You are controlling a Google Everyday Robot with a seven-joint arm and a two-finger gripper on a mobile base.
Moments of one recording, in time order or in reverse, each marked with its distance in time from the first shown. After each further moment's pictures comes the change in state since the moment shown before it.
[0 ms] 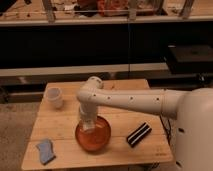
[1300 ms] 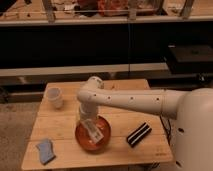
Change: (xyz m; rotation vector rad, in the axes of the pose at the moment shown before) arm 0.002 0.001 0.001 0.004 0.000 -0.011
